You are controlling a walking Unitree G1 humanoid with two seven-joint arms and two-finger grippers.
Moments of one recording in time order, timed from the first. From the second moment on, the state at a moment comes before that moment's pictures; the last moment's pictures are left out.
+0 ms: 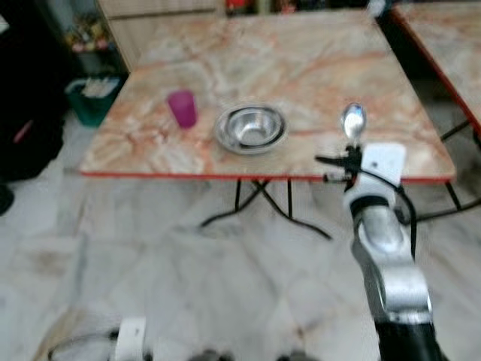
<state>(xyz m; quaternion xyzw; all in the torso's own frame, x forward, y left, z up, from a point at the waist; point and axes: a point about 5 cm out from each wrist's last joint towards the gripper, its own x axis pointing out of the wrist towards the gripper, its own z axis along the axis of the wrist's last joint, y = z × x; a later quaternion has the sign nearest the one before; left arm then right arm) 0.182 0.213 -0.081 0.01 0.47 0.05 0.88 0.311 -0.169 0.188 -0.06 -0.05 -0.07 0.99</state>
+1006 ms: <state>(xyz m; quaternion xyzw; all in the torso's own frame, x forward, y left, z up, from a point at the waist) 0.184 0.220 -0.078 0.02 0.46 0.05 0.89 0.313 -0.160 0.190 -0.06 -0.05 -0.06 1.00</state>
